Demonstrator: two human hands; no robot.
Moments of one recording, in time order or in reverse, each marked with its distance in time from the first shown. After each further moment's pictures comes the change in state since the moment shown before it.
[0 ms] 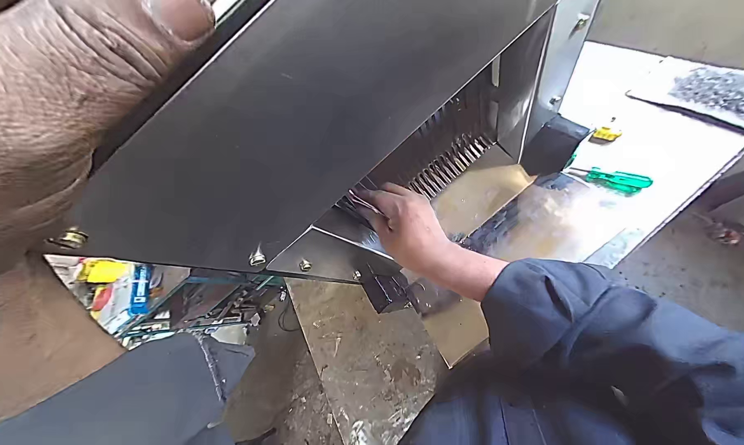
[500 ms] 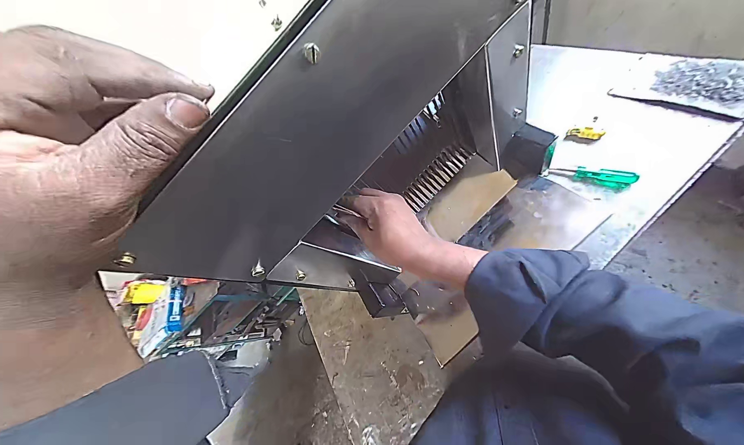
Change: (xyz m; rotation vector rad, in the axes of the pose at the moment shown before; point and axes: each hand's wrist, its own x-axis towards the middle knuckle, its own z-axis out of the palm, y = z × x) left_hand -0.001 -0.021 -0.002 0.240 0.103 0.400; right_hand 0.016 -0.005 -0.017 0.139 -0.067 -0.069
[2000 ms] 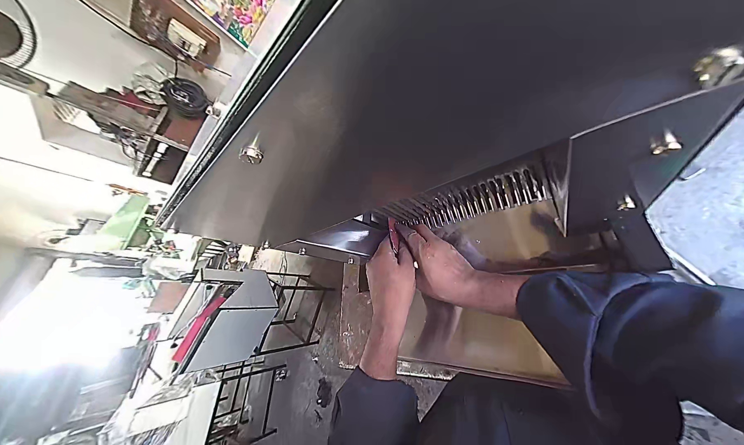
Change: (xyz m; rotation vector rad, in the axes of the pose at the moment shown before) left_hand -0.025 0.092 0.298 0.441 0.204 -1.584; right_hand -0.019 0.077 -0.051 0.078 -0.924 0.148
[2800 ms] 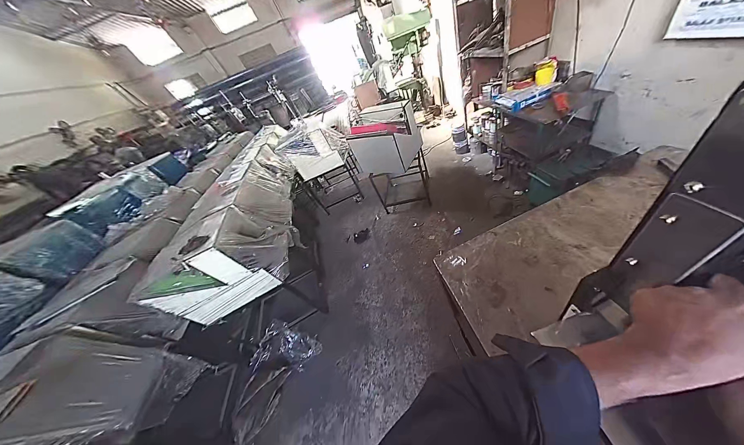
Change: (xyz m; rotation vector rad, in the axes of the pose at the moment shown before) left_hand 0.008 0.025 -0.028 -0.228 -0.224 -0.256; right_hand 0.014 0.032 0.006 0.163 0.160 -0.242
